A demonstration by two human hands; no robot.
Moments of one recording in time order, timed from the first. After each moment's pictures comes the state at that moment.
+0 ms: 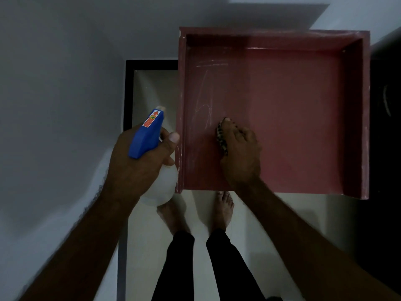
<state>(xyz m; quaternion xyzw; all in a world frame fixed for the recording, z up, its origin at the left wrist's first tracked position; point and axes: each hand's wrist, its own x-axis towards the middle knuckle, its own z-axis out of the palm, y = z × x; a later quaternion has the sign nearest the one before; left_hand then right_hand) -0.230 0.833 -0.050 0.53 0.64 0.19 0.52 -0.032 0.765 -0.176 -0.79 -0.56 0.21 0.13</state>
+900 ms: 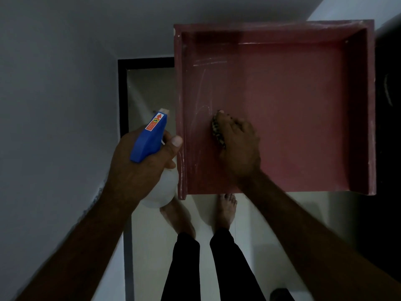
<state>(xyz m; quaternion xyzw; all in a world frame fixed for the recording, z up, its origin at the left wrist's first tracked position) -0.231 0.854 -0.058 0.54 0.63 0.15 0.54 -0.034 0.791 -0.177 -0.78 -0.57 0.23 0.12</state>
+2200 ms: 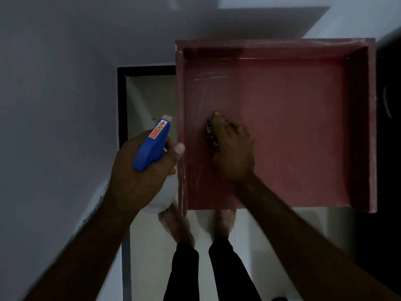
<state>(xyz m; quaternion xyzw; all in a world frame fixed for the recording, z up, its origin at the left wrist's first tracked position) -0.224 0.881 -0.059 0.57 0.59 0.17 0.55 -0.038 0.826 -0.180 -0.78 -0.57 0.23 0.12</state>
